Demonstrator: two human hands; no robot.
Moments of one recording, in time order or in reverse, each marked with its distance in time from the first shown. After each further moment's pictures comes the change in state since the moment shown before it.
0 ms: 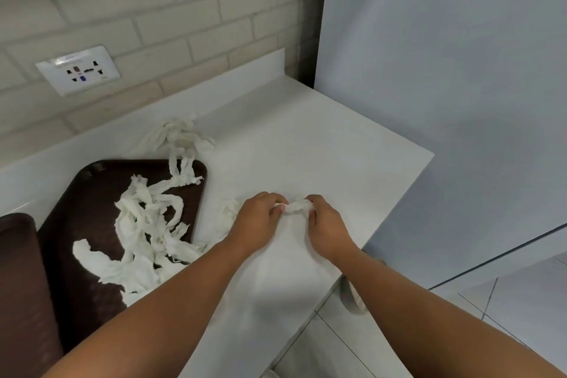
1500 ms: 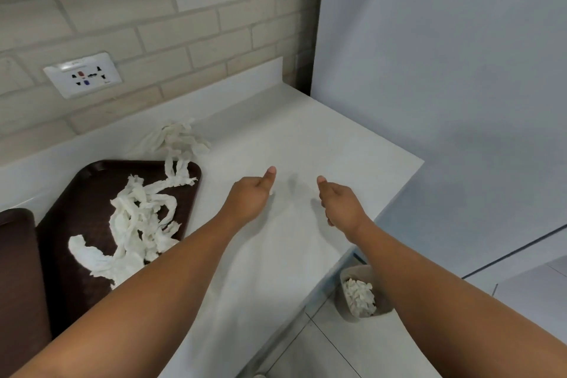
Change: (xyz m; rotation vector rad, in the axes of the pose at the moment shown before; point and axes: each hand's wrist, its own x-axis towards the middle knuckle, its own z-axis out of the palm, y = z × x) left_hand 0.026 0.057 -0.036 -0.225 0.006 -0.477; right_hand 0.017 -0.010 -0.066 0.325 -0.014 0.143
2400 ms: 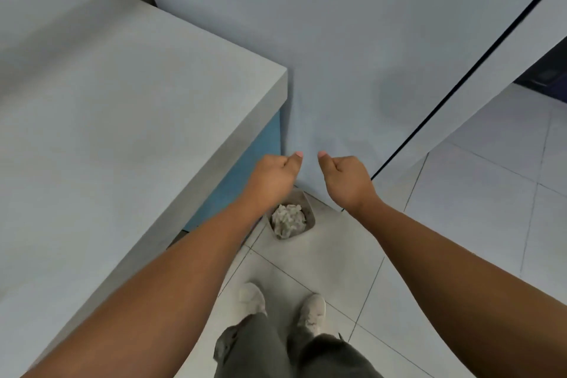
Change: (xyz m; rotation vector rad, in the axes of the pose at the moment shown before) left_hand -0.059 0.112 0.355 0.044 -0.278 0.083; right_hand -0.050 0.192 -0.261 -0.208 0.260 0.148
